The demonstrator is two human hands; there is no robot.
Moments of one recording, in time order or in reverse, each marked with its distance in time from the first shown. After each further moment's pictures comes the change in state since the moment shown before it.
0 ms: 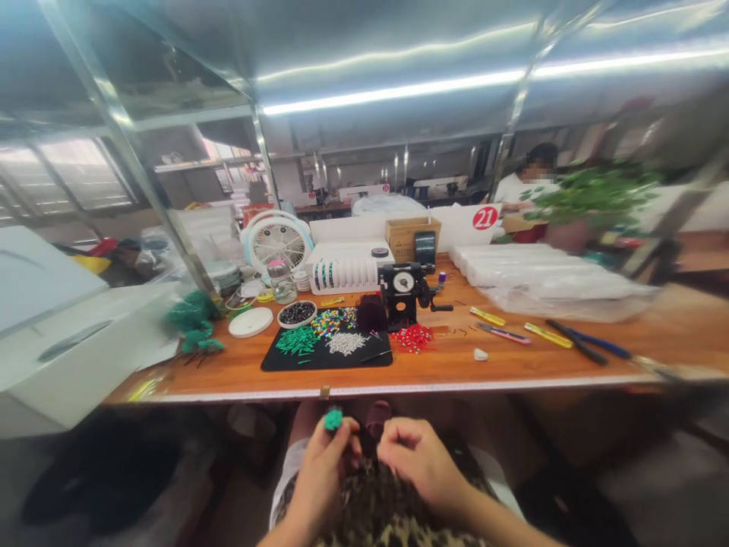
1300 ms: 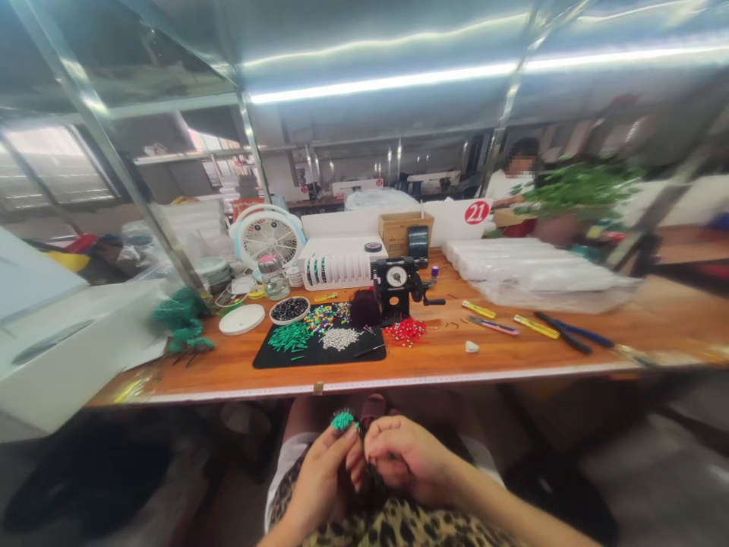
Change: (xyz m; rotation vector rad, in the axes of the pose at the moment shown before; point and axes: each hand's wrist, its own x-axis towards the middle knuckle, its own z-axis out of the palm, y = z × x) left_hand -0.001 -0.015 0.003 -0.165 -0.209 -0.179; right_hand 0.004 0.000 0.002 0.597 -0.255 0.384
